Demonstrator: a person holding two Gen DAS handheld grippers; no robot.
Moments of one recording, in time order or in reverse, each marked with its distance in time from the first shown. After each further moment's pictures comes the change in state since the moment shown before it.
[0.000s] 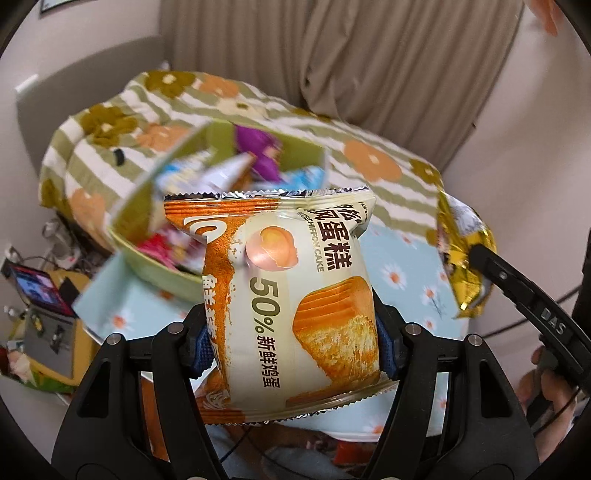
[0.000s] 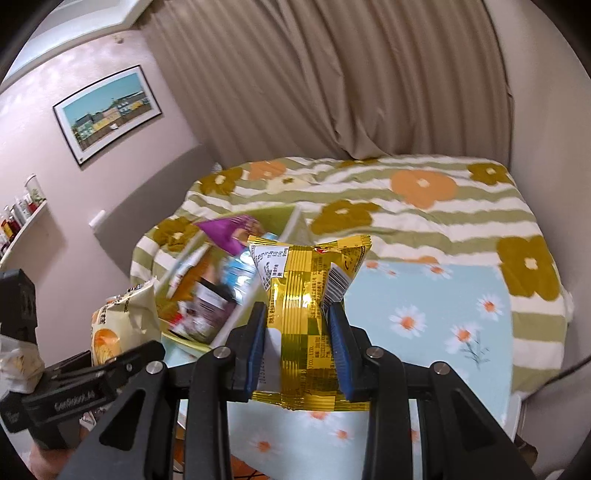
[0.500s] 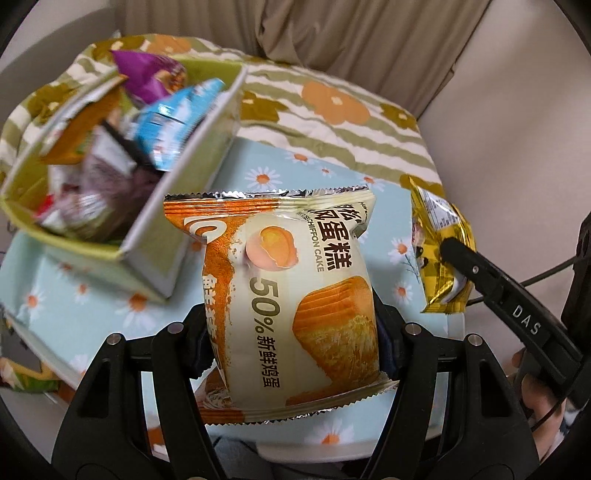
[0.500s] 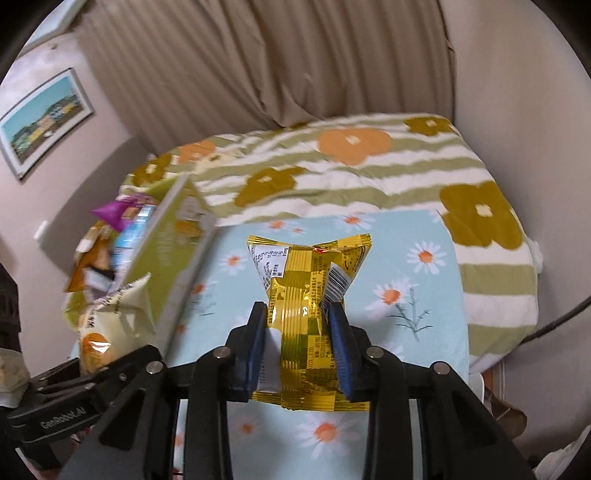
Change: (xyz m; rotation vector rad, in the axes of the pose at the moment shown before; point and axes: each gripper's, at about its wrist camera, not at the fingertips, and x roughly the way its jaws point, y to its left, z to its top) left arm 0.094 -0.108 -0.053 0.073 0.178 -0.089; right arm 0.026 -0.109 -0.038 0.127 0.094 -0.175
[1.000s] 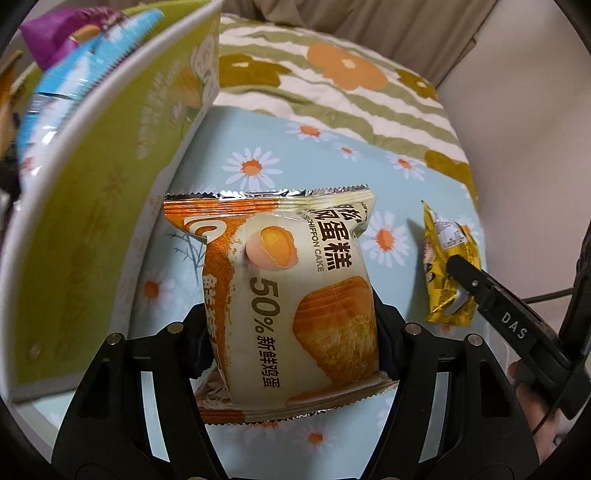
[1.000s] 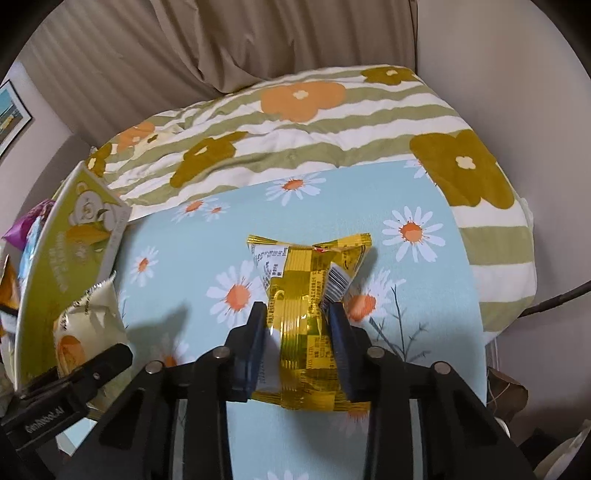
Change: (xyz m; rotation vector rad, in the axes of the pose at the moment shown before) left arm 0.131 -0.006 0.042 0.019 0.136 0.026; right arm 0.107 -0.058 0.008 0.135 0.142 -0.157
